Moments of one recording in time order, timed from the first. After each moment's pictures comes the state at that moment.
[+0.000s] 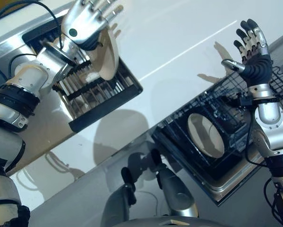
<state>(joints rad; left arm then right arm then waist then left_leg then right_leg) -1.29 1.03 -0.96 0.56 0.93 -0.14 0.60 -0.42 -0.79 0.09 -0.02 0.55 -0.31 -0.16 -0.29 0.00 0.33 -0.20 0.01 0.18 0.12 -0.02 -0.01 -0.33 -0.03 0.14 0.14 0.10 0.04</state>
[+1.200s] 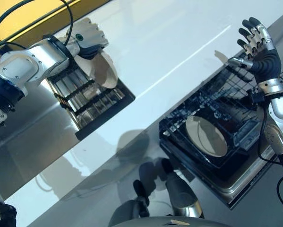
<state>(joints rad) -1.43 1.18 -1.18 0.40 0.71 -0.19 0.18 -0.42 -0.87 0.05 0.01 0.62 -0.25 -0.06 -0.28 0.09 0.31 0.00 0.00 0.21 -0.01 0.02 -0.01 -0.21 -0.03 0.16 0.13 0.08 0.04</state>
